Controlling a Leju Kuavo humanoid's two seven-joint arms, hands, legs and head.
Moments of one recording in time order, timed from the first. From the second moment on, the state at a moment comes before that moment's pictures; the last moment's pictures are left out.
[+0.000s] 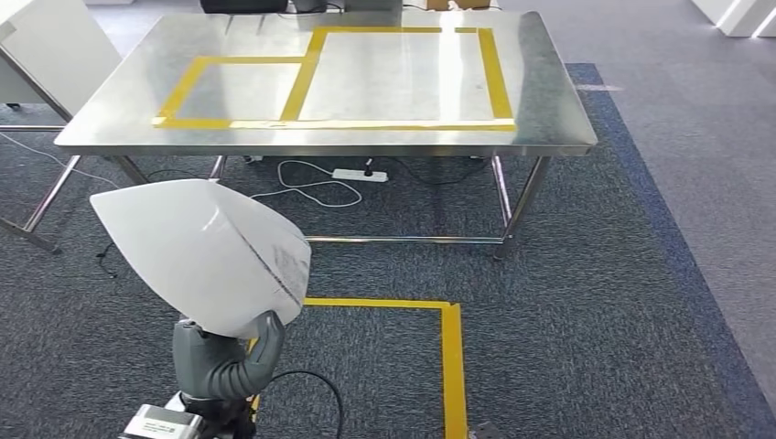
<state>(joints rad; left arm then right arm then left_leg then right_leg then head) 0.09 -0.08 -0.57 -1.67 -0.34 0.54 -0.56 -0.03 0.12 0.02 -0.17 0.35 -0.17 0.01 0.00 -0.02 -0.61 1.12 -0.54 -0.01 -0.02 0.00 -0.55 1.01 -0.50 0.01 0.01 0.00</state>
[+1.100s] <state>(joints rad) 0.09 -0.08 -0.58 -1.67 -0.33 0.55 -0.57 -0.03 0.12 0.02 -0.17 0.36 -0.15 0.01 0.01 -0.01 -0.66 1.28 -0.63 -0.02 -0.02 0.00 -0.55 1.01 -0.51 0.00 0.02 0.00</state>
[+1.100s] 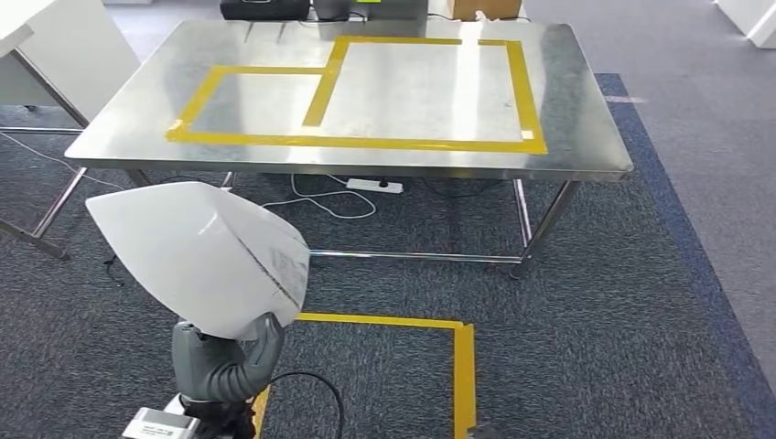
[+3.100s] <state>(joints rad) 0.05 -0.06 -0.62 -1.66 -0.33 0.50 -0.59 -0.03 0.12 0.02 -0.17 0.38 -0.12 0.02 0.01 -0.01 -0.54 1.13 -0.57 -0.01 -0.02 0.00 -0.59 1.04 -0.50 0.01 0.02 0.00</state>
